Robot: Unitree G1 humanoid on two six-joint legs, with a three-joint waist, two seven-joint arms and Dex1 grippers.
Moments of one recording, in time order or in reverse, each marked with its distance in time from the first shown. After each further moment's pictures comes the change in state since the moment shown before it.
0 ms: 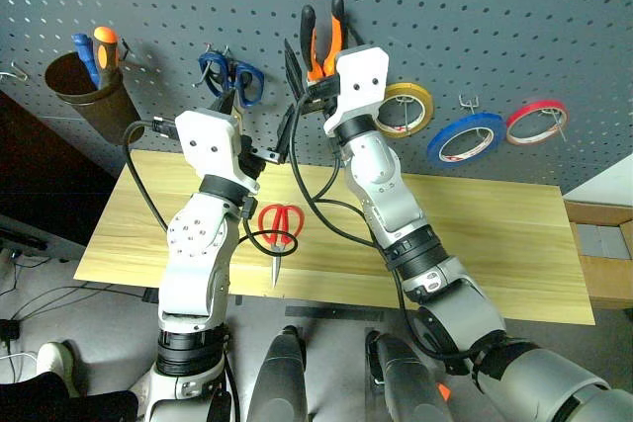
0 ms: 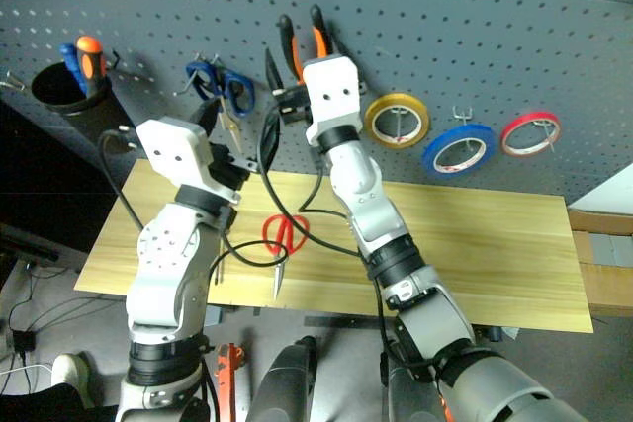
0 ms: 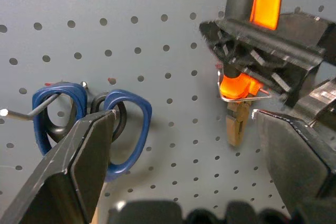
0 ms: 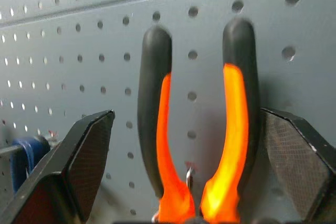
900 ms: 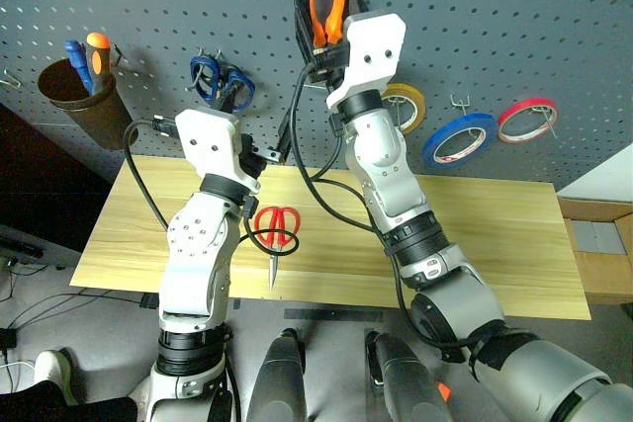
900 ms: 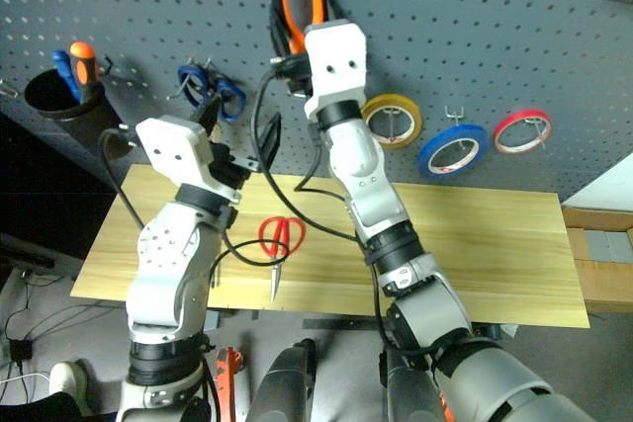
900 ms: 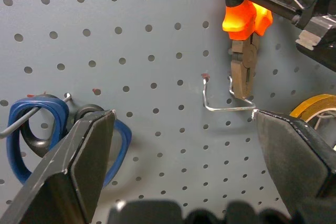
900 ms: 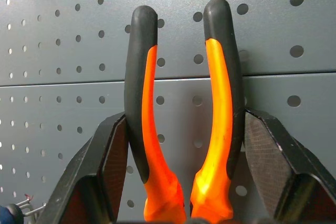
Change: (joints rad) left arm -0.003 -0.002 0.001 -0.012 -0.001 0.018 -0.001; right arm -0.087 0.014 -0.047 0.061 -0.013 -0.060 -0.004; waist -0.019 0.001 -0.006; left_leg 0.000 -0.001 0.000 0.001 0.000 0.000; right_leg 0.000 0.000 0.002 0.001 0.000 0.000
